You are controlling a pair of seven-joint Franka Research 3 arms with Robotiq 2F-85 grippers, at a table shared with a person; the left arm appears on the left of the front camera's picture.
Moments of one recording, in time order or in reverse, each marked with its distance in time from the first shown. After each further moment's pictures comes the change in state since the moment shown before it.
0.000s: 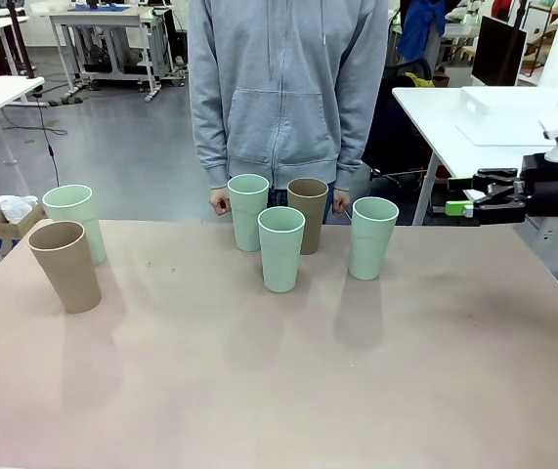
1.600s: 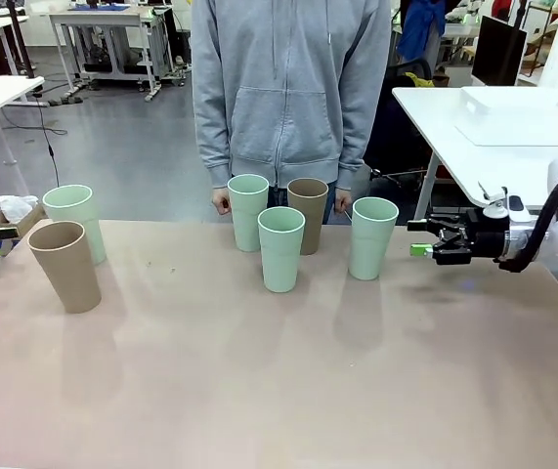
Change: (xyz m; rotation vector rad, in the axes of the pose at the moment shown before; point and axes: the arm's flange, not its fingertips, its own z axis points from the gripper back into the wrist) left arm -0.179 0.099 -0.048 0.027 -0.278 0.154; right arm -0.136 -0.091 -0.078 0.185 -0.100 -0.008
